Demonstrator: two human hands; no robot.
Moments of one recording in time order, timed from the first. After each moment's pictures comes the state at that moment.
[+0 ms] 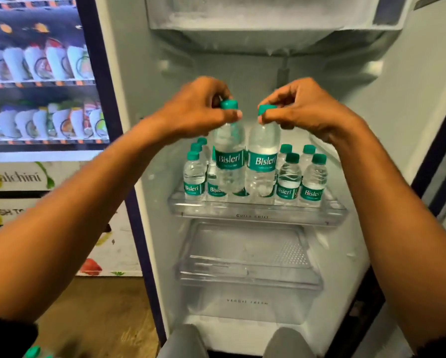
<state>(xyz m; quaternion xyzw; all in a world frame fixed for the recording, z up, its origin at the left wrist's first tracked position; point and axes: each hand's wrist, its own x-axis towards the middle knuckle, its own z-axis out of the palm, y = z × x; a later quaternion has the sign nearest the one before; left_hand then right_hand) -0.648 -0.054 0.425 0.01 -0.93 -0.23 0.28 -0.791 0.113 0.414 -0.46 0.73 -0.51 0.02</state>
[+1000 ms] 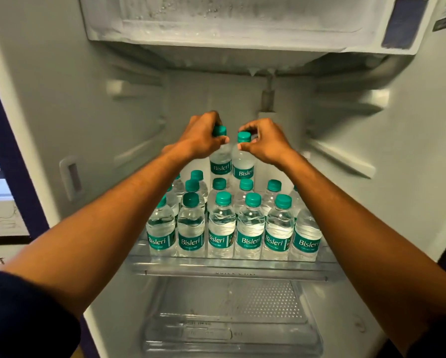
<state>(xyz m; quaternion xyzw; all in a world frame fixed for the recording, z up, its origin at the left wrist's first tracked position) -0.838 -0.120 0.403 0.09 -0.93 -0.19 0.29 -0.937 0.018 0.384 -0.39 0.82 -0.40 -0.13</state>
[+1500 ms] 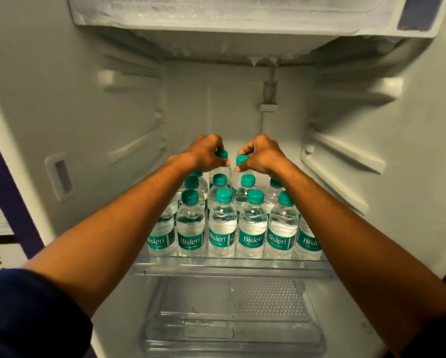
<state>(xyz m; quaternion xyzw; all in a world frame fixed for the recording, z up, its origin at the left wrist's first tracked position) -0.864 -0.134 0.362 0.10 -0.97 -0.15 0.15 -0.944 0.005 0.348 -0.32 0.87 -0.37 -0.01</state>
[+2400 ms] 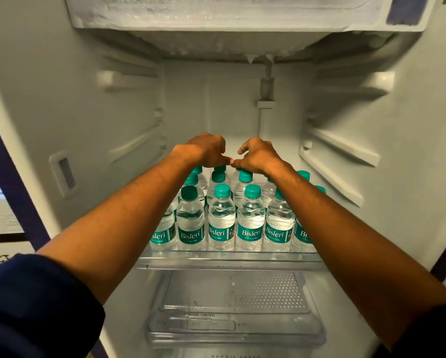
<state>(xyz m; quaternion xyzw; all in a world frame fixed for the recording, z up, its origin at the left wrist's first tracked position) -0.869 -0.125 0.371 0.13 -0.99 -0.04 0.07 -0.932 0.002 0.344 -0.29 0.90 -0.31 -0.02</state>
